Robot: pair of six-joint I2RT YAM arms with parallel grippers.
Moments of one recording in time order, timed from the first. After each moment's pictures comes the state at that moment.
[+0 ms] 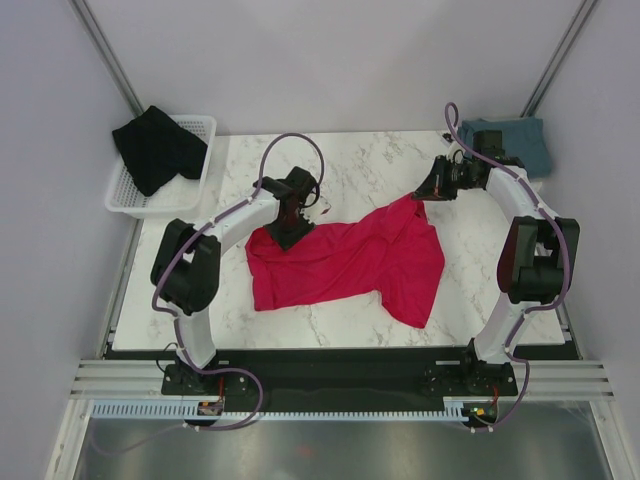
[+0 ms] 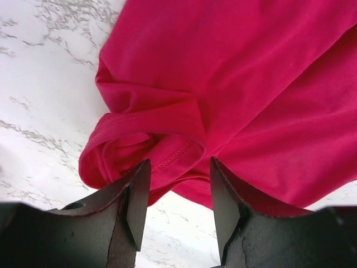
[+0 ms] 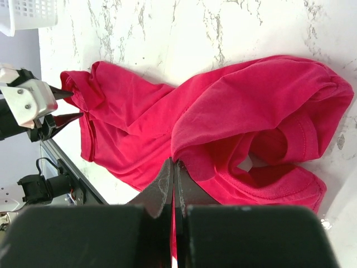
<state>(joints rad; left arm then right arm) -0.55 1.88 1.46 -0.90 -0.12 0.35 -0.07 1.86 1.49 -0.63 -0.80 0.14</state>
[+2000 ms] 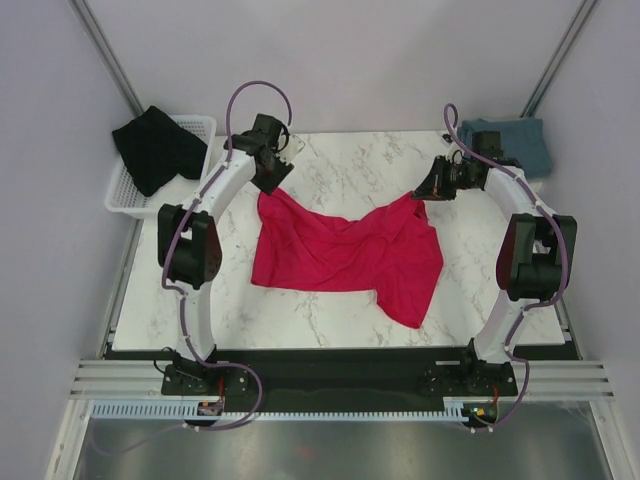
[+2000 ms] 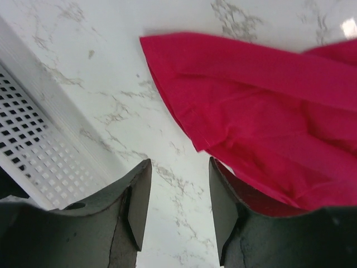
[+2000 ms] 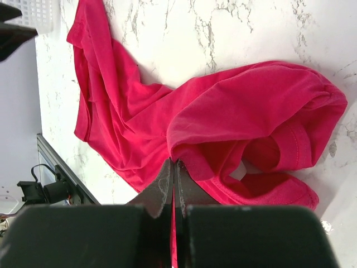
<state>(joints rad) -0.32 2.13 1.98 -0.89 -0.15 0.41 -0.07 1.89 1.49 -0.59 -0.79 0.16</state>
